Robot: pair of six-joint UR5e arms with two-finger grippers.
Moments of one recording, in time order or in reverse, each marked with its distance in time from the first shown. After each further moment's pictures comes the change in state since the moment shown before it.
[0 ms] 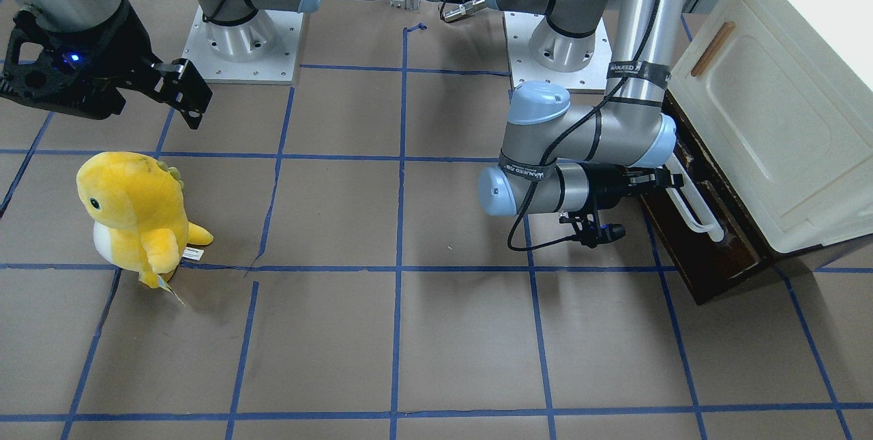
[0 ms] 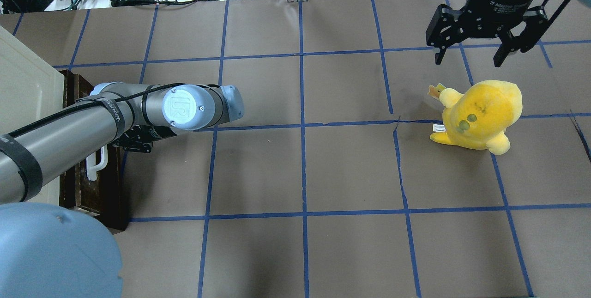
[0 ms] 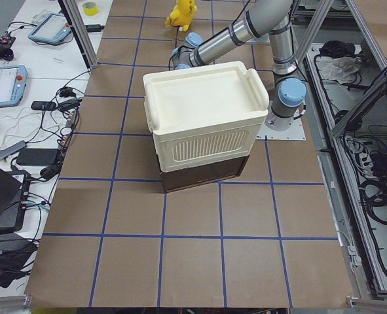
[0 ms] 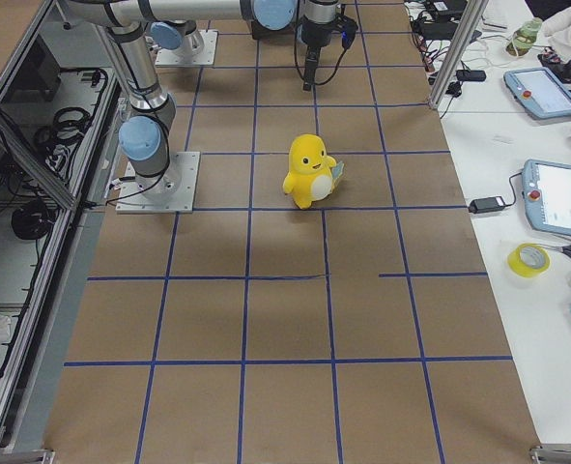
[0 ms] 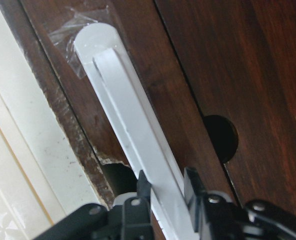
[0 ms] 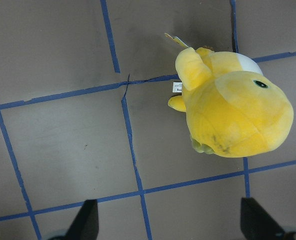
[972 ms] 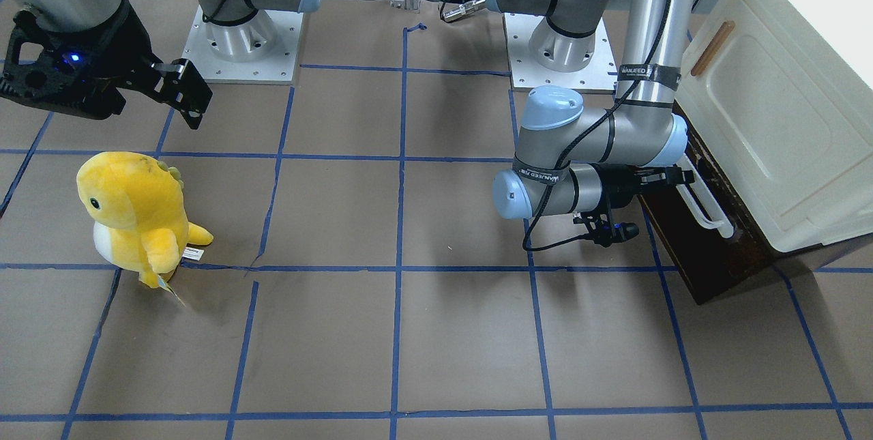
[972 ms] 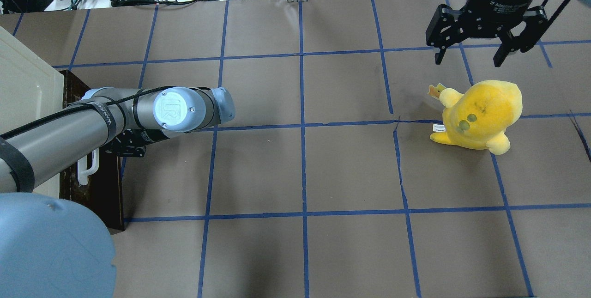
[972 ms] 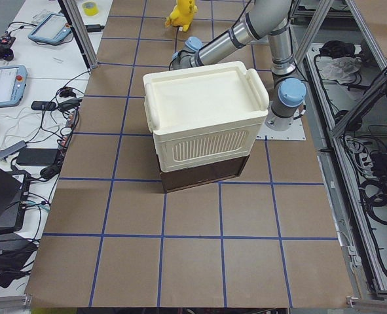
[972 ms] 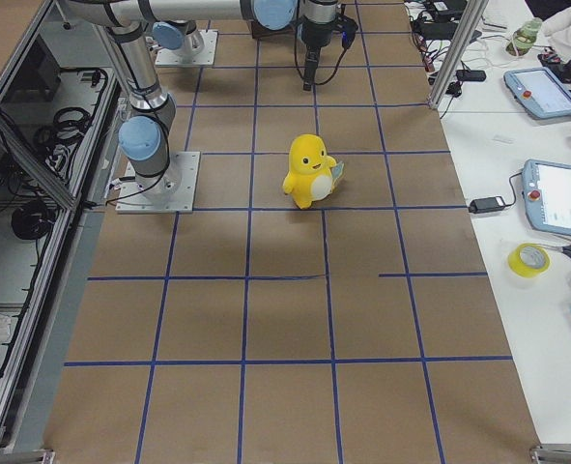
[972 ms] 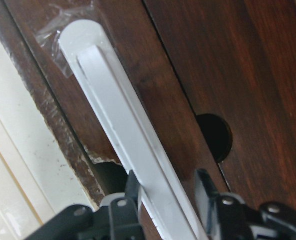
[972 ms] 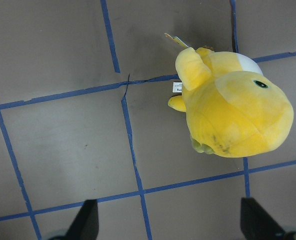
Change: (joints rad) left arm 0.059 -0.002 -0.032 0.011 0.015 -0.002; right arm 0.000 0.000 0.000 0.000 0.000 0.000
